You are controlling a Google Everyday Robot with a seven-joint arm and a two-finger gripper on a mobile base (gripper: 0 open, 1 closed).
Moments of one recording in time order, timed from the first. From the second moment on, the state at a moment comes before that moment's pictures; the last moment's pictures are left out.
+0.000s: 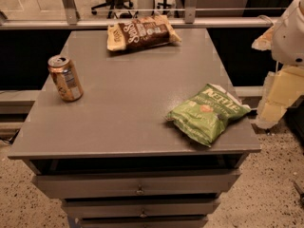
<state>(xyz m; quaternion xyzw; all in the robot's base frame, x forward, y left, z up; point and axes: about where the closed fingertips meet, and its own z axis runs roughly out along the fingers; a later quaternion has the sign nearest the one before) 0.438 -0.217 0.976 -0.60 0.78 -0.03 0.16</state>
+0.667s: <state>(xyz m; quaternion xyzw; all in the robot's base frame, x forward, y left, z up) 0.448 -0.199 0.966 -0.60 0.78 0.00 0.17</state>
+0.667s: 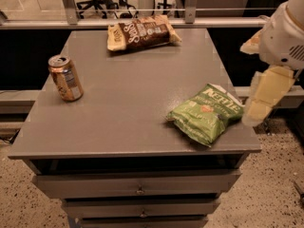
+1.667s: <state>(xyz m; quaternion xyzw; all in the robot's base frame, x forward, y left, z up) 0.480 -0.050 0.934 -0.64 0.72 0.16 0.23</state>
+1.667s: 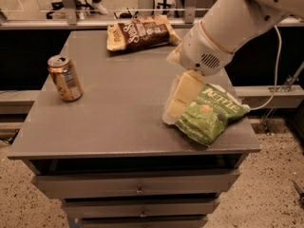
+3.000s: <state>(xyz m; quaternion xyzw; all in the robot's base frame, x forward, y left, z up) 0.536 0.052 0.937 -0.65 0.65 0.20 0.32</state>
